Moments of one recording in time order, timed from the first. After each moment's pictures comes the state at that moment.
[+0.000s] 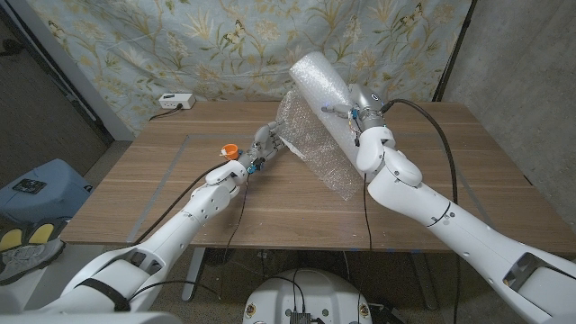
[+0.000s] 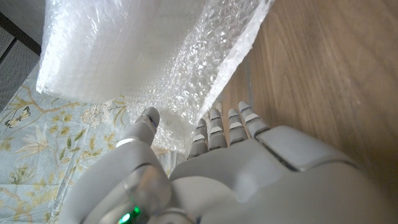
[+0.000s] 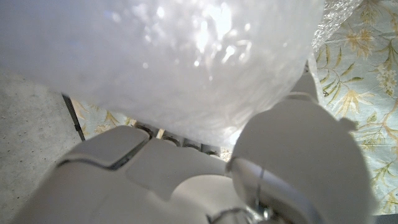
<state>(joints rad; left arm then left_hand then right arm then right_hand) 0.72 0.36 0.45 -1.19 -0.84 -0.10 -0.31 0.45 0.14 0.63 -0.15 0.22 0.15 0.07 0.20 0.18 0.18 0.12 0.25 0.21 0.13 0.16 0.19 0.17 0.14 0.13 0.21 0.17 -0.74 -0.57 -0.71 -2.11 -0.51 -0.88 -0.29 0.93 -0.04 0.10 -0.16 0.31 0.49 0.07 0.35 0.26 0.48 0.01 0.95 0.62 0.72 -0.06 0.54 0.58 0.66 0.05 0.31 0.19</state>
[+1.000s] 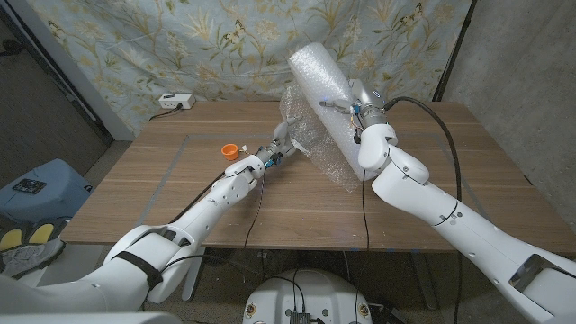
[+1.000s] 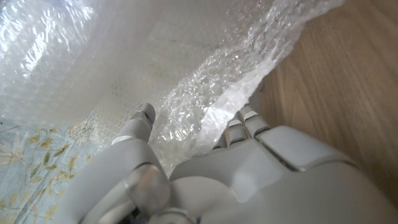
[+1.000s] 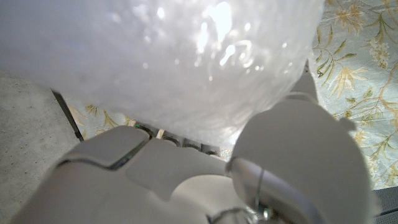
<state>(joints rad) 0.58 0.20 0.47 -0.96 -0.87 -0.06 -0.46 0.50 0.10 0.62 -0.18 0.22 0.18 0.03 0.20 0.18 0.22 0.10 0.25 0.20 0.17 0.13 0.19 0.17 0.21 0.12 0.22 0.17 -0.75 -0.58 -0.69 -2.16 -0.38 -0.86 -0.36 0.94 -0.05 0.10 -0.16 0.29 0.49 0.08 0.34 0.26 0.48 0.01 0.95 0.62 0.72 -0.06 0.53 0.60 0.65 0.06 0.30 0.19</state>
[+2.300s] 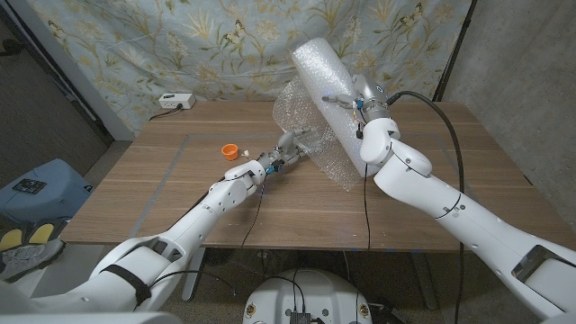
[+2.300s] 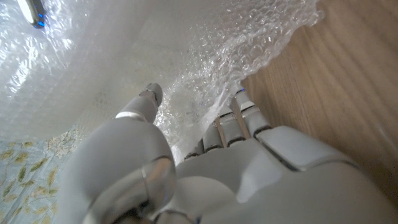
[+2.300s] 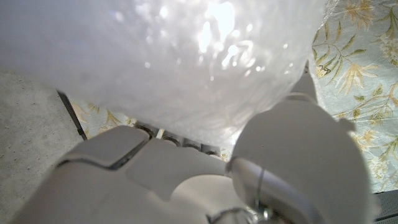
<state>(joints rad) 0.66 0.26 0.49 -1.13 -0.86 0.04 -0.38 0.87 0.09 0.55 -0.18 0.21 0.58 0.00 0.28 0.19 0.63 -0.07 0.39 0.25 0.64 -0.05 0.34 0.21 0.50 0.08 0.32 0.20 -0.70 -0.61 -0.70 -2.17 -0.33 -0.90 -0.37 0.93 -0.04 0.10 -0.16 0.27 0.50 0.08 0.33 0.26 0.48 0.01 0.94 0.62 0.73 -0.07 0.52 0.61 0.65 0.07 0.30 0.19</state>
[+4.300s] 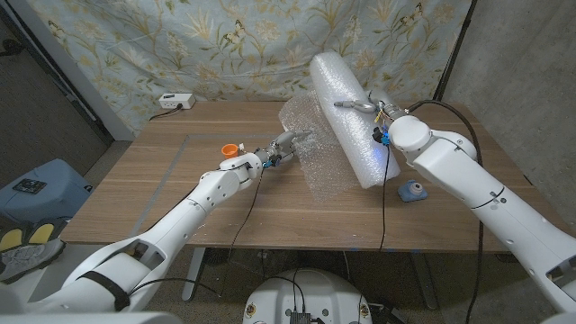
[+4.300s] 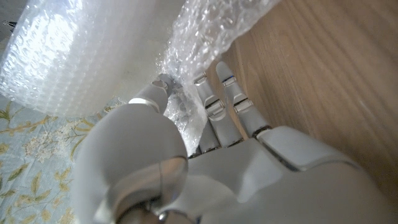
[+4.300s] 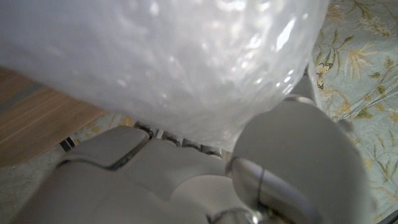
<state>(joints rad) 0.68 0.38 0.50 -1.36 -0.89 0.22 -0.17 1.05 0.14 0.52 -0.17 0.20 0.93 0.00 0.35 0.21 0.98 -0.16 0.62 0.43 1.04 -0.21 0.49 0.26 0.66 -0.02 0.46 0.22 -0.79 -0.70 -0.43 -2.16 0.21 -0.75 -0.29 0.92 -0.03 0.10 -0.16 0.22 0.51 0.10 0.30 0.27 0.50 0.03 0.94 0.62 0.74 -0.07 0.51 0.63 0.65 0.08 0.29 0.19</state>
